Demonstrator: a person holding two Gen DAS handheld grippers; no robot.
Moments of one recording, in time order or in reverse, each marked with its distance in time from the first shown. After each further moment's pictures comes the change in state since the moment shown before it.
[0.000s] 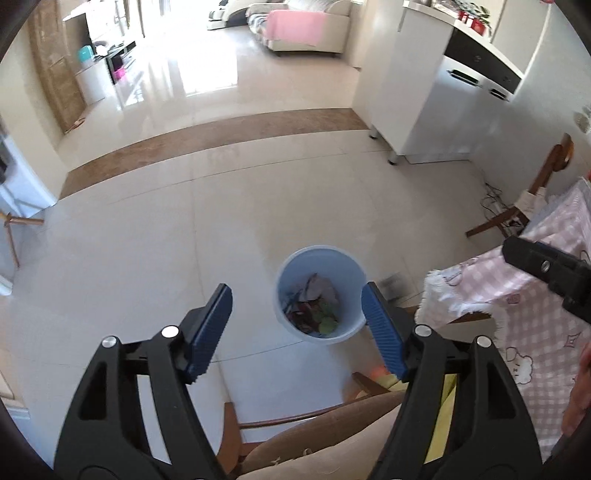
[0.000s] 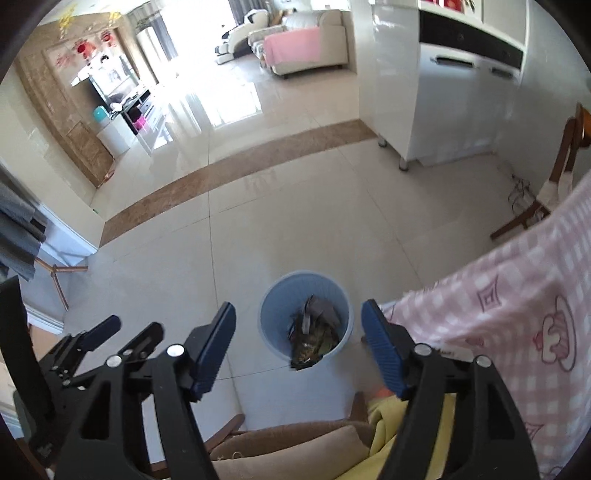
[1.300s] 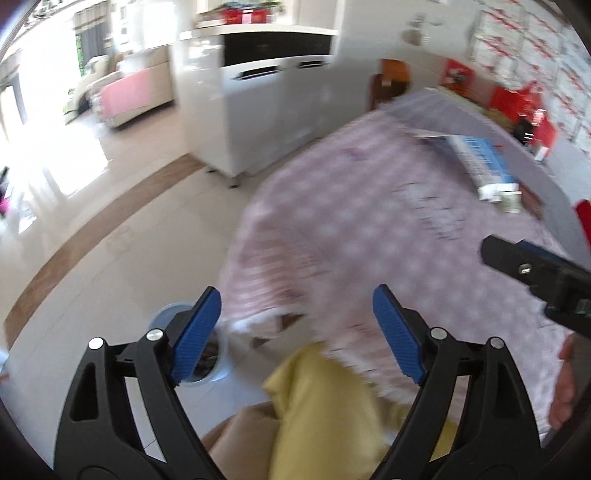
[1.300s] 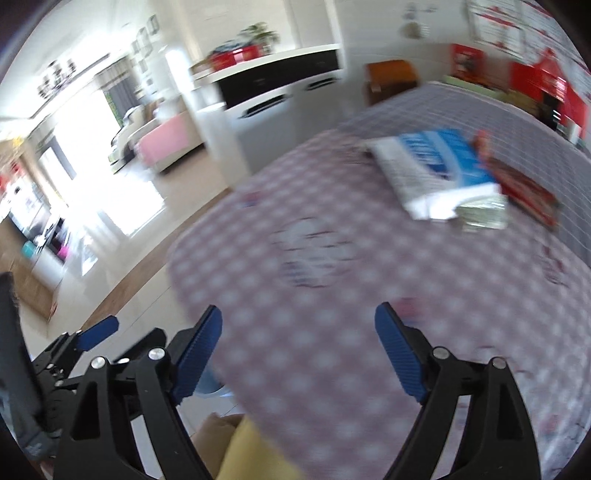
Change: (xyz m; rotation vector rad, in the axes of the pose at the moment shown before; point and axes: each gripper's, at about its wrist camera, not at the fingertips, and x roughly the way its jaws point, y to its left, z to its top) left arm -0.093 -0.297 -0.045 0.525 -0.102 -0.385; right arm -0.197 -0.266 -0.129 0.478 -0.271 -0.261
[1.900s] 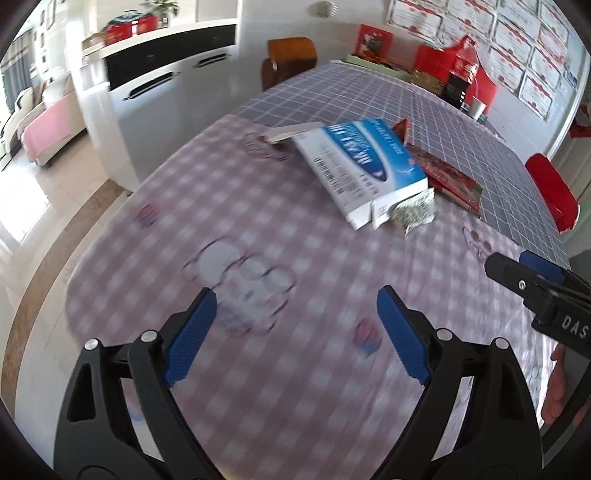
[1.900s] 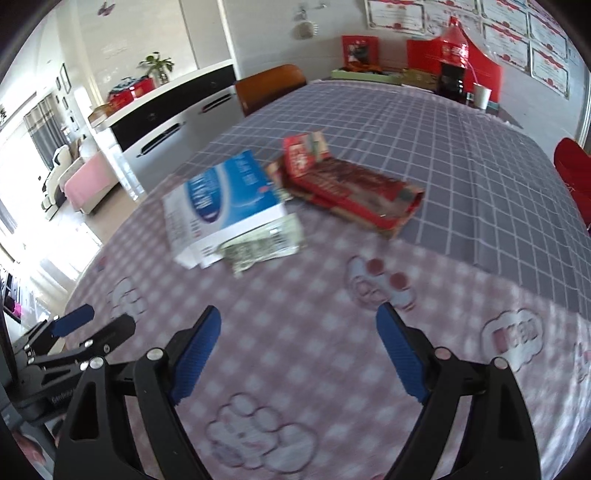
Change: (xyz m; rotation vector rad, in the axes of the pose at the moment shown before) left arm 0.059 -0.152 0.065 0.192 0.076 -0.174; right arm -0.037 -0.164 0.024 0.176 -0.025 -0.236
